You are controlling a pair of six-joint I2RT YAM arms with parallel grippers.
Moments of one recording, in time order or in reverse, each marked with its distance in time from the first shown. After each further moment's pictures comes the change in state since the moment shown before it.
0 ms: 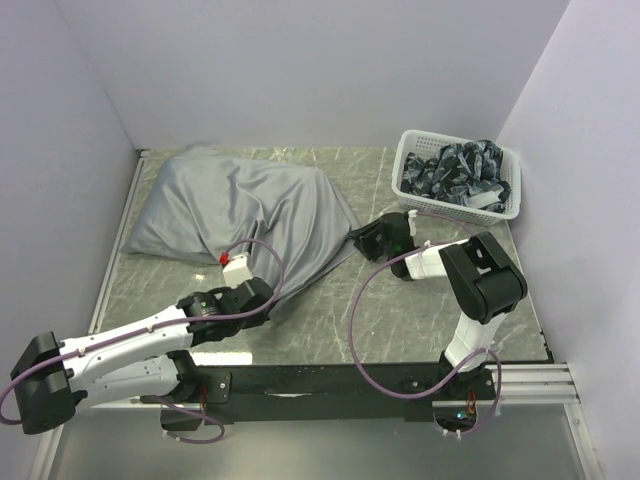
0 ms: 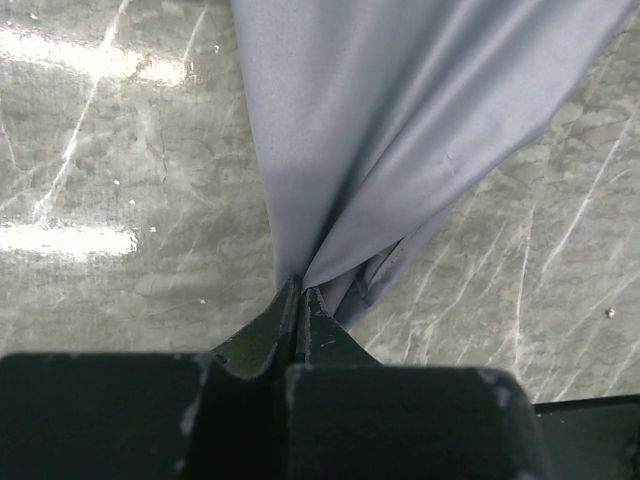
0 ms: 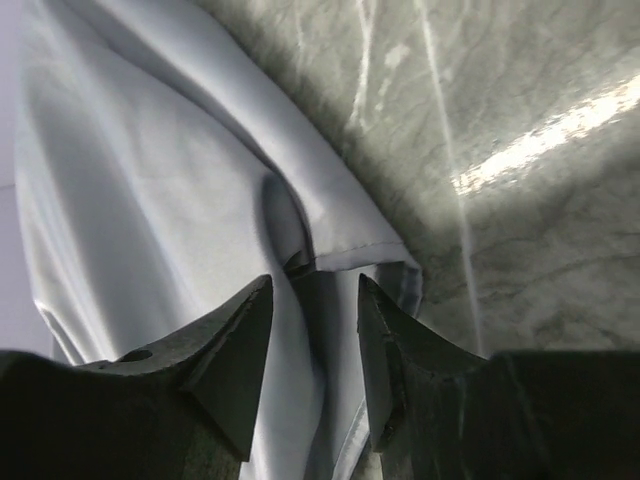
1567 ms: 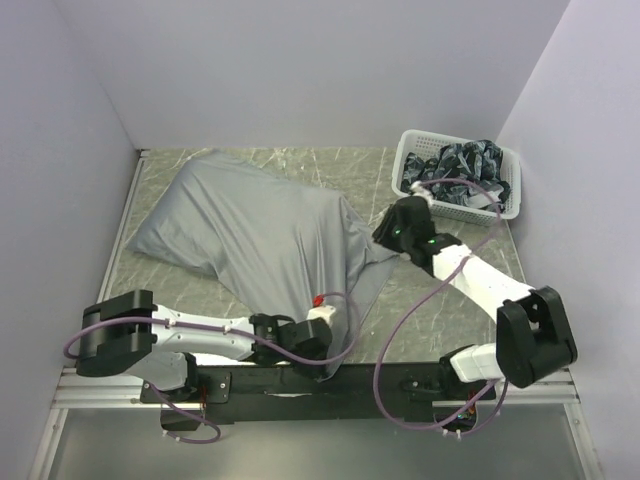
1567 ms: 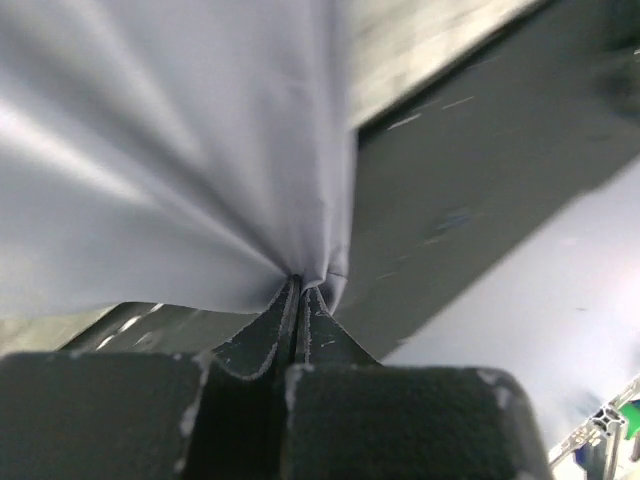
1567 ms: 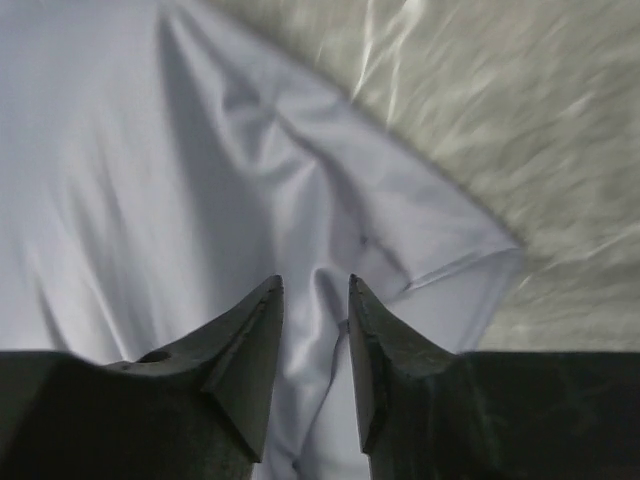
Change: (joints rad) left arm -0.389 0.459 0.124 0.371 0.452 0.140; right arm -0.039 -0.434 0.118 -0.625 0.095 -0.617
